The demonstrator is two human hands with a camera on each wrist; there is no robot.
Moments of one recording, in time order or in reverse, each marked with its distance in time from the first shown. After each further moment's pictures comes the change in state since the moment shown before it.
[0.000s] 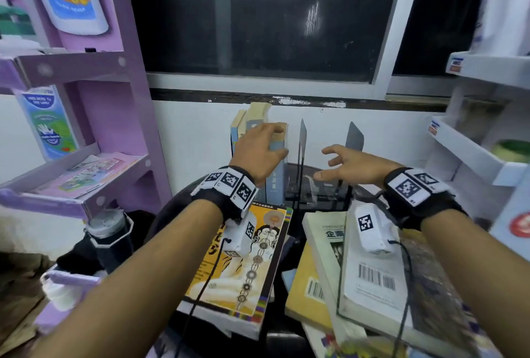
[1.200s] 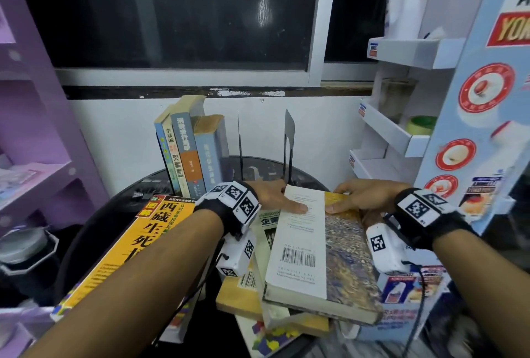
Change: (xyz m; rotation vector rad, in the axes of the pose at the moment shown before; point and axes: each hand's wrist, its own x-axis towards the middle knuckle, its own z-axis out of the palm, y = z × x) left_hand -0.018 0.104 0.101 -0.099 -1.041 -0.102; right_hand -0.073 0.133 -0.020 0.089 -0.167 0.327
